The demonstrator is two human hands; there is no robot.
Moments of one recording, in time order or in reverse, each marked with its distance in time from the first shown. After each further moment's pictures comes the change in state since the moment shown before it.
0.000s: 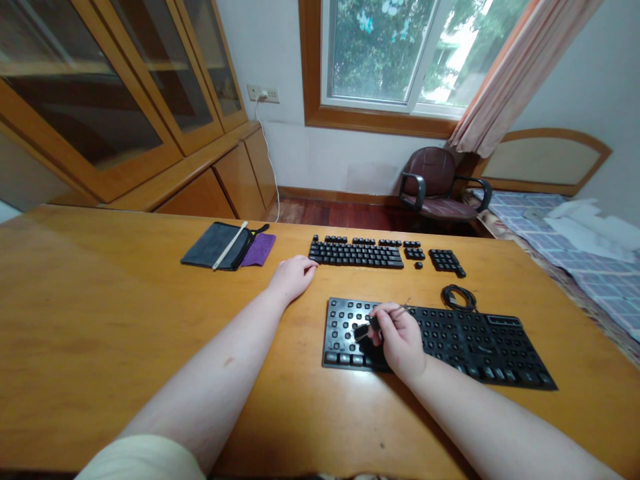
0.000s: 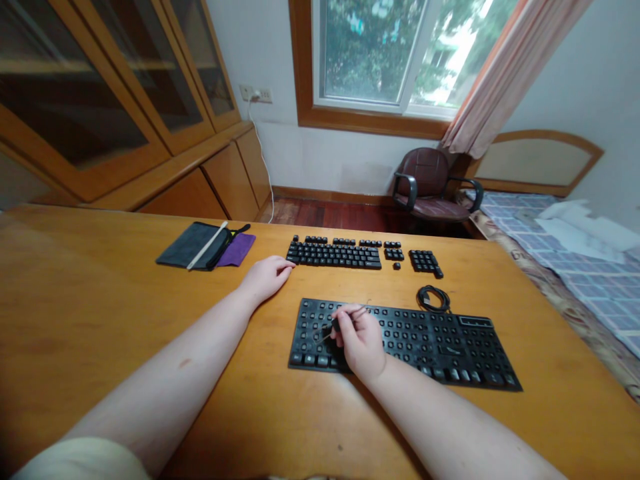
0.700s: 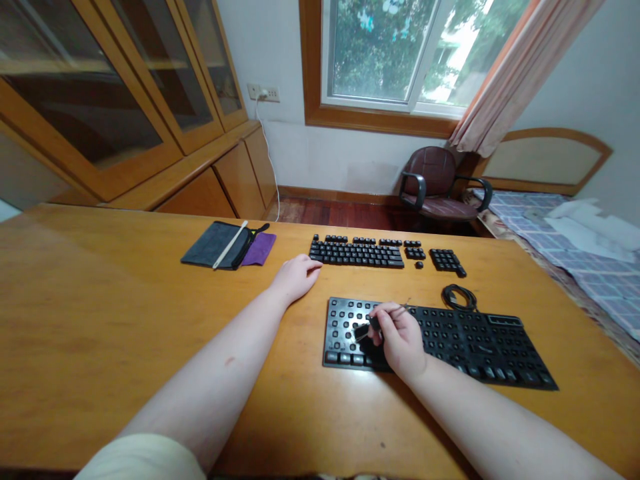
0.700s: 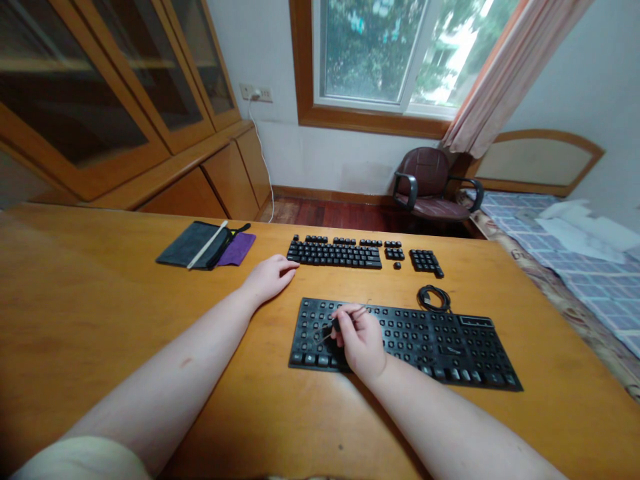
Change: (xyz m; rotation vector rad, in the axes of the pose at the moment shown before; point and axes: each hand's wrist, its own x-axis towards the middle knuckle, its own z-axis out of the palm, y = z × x) left_hand -0.002 0.006 0.001 -0.030 -0.019 0.007; right_hand -0.001 0.000 0.001 -0.006 -0.008 -0.001
